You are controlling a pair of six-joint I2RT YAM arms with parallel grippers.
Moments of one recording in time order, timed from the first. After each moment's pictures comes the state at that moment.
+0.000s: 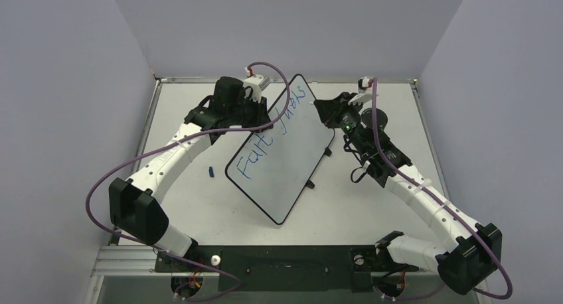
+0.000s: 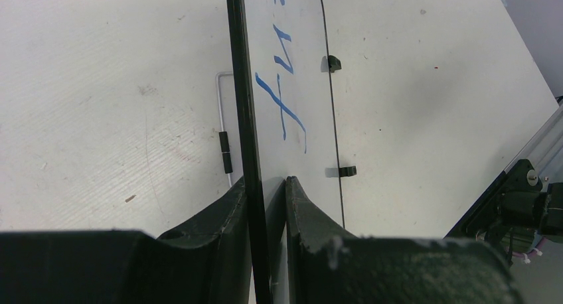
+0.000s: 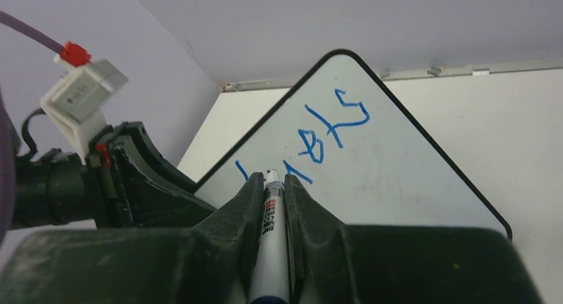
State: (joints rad) left arm -0.50 1.52 1.43 -0.52 0.30 -0.18; right arm 0.53 1.14 0.99 0.17 0.06 0.52
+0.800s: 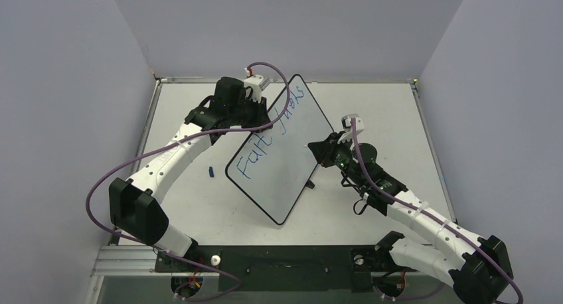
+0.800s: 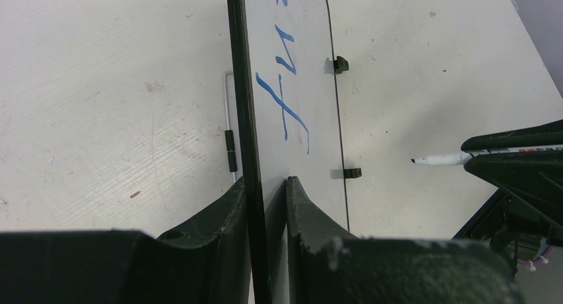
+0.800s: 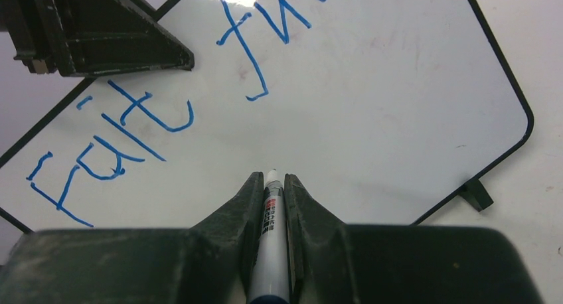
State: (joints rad) left arm -0.50 1.52 1.43 -0.52 0.27 -0.18; right arm 0.65 0.97 0.65 0.16 0.04 0.46
